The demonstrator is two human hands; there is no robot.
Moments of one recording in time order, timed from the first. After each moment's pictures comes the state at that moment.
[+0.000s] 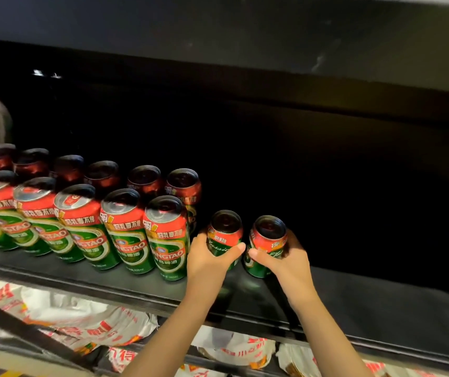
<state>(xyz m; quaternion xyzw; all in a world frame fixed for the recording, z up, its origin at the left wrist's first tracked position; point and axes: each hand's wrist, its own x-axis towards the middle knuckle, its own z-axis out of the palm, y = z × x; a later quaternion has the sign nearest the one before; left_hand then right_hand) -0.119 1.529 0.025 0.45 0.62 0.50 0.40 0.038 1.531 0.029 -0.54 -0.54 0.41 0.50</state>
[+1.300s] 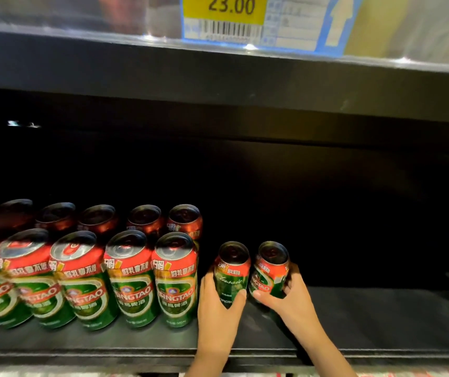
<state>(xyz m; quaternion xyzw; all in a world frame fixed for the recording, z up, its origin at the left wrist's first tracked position) -0.125 1.525 -0.013 0.55 0.56 0.50 0.36 0.028 1.519 -0.001 -0.61 -0.53 0.33 0.48</state>
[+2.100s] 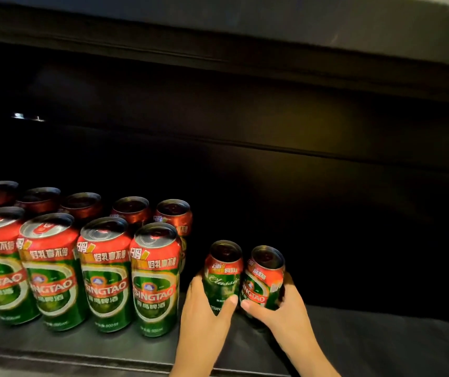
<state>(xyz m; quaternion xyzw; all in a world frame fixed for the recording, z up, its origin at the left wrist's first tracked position) -0.119 1.535 -0.021 0.57 0.57 0.51 0.30 0.033 1.532 -0.015 -0.59 -0.55 0.31 0.50</state>
